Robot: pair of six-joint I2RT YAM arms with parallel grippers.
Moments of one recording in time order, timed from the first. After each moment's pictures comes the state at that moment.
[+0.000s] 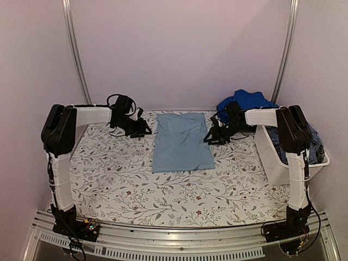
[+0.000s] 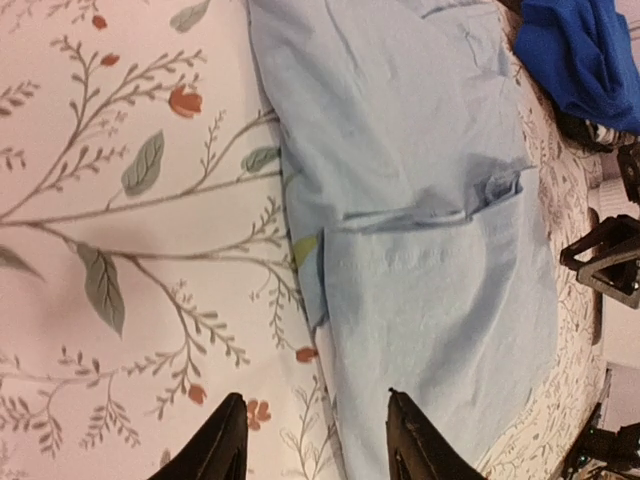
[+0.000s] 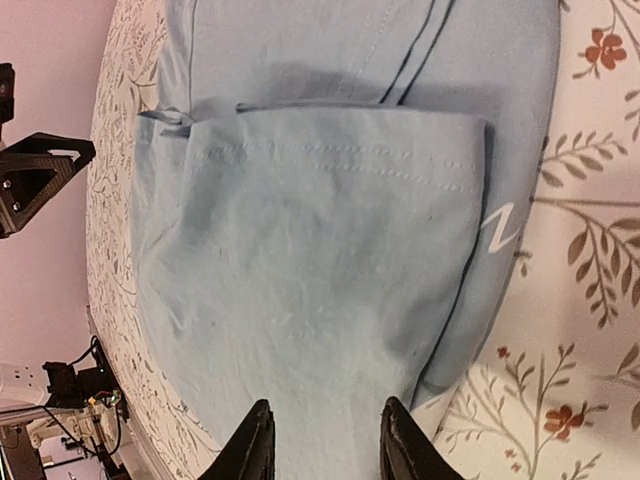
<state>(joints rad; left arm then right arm) -0.34 2.15 1.59 -0.39 0.38 -0.40 0.37 2.26 1.67 -0.48 -0.67 0.35</state>
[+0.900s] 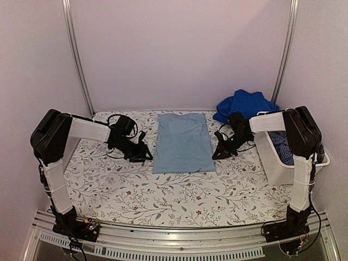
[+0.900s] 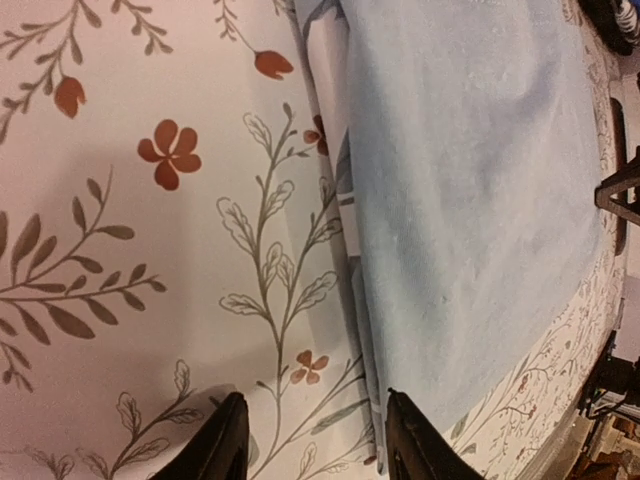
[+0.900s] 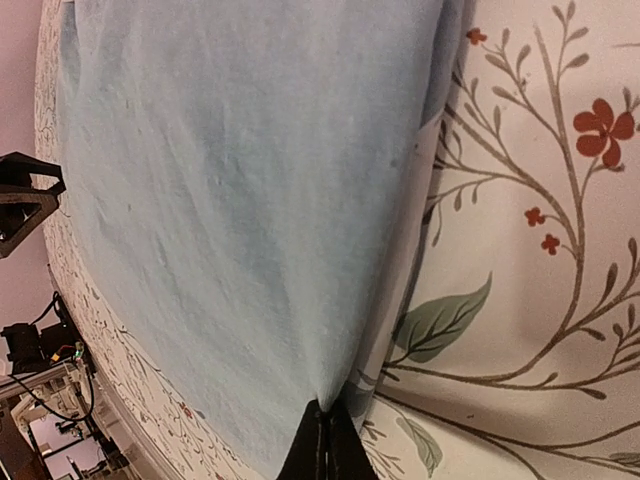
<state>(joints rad) -0.45 1.93 1.13 -0.28 0.41 -0.44 0.39 2.09 1.38 -0.56 -0.60 0.29</state>
